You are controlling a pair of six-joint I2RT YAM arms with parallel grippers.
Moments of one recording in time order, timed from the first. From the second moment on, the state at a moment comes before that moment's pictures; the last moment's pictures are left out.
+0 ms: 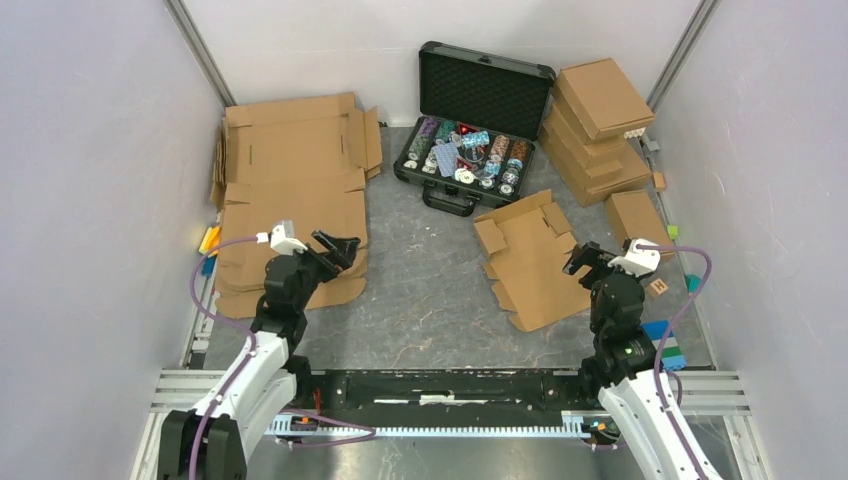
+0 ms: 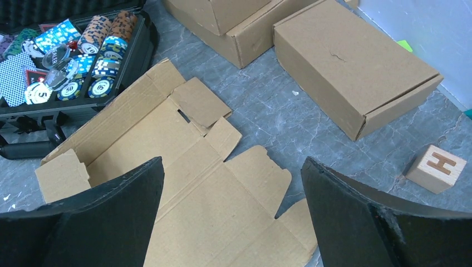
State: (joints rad) left arm -0.13 0.78 0.19 0.35 0.11 -0.73; right arm 0.23 0.33 0.21 -0.08 0.49 0.33
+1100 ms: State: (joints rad) left arm -0.17 0.96 0.18 0.51 0.35 -0.74; right arm 0.51 1.26 0.63 0.15 0.08 0.05
